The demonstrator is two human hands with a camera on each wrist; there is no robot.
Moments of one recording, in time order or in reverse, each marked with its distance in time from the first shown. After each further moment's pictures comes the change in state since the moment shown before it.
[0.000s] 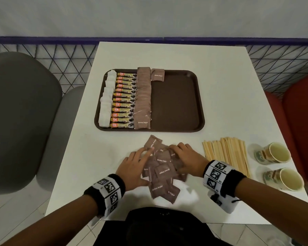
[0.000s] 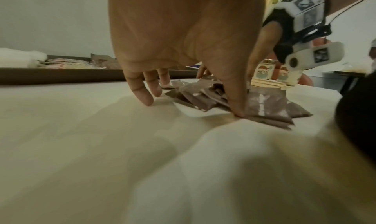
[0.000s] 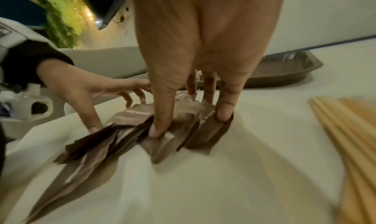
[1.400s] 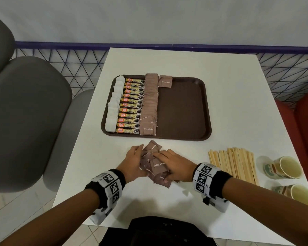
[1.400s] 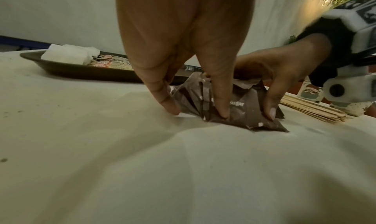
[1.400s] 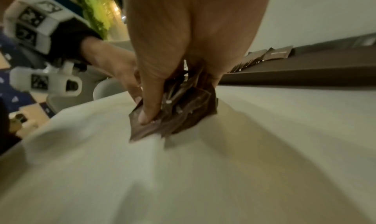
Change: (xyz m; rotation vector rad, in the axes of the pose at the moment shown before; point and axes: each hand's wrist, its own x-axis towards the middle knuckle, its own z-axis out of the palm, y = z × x) left_hand 0.023 -0.020 -0.018 -0.429 0.034 -0.212; right_hand 0.043 -0.024 0.001 0.064 -0.053 -0.237
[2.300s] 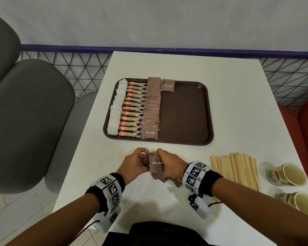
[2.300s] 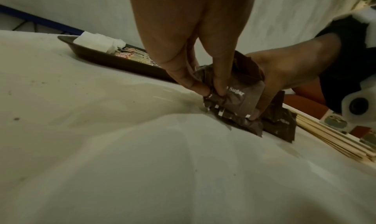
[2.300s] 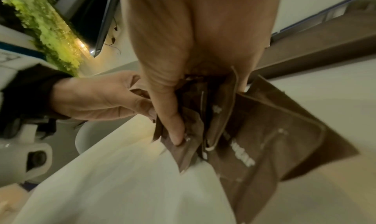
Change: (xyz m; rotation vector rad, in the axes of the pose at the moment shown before) left_hand -0.003 0.003 -0.004 -0.515 0.154 -0.003; right_hand 0.023 -0.014 -0.011 0.307 0.013 0.211
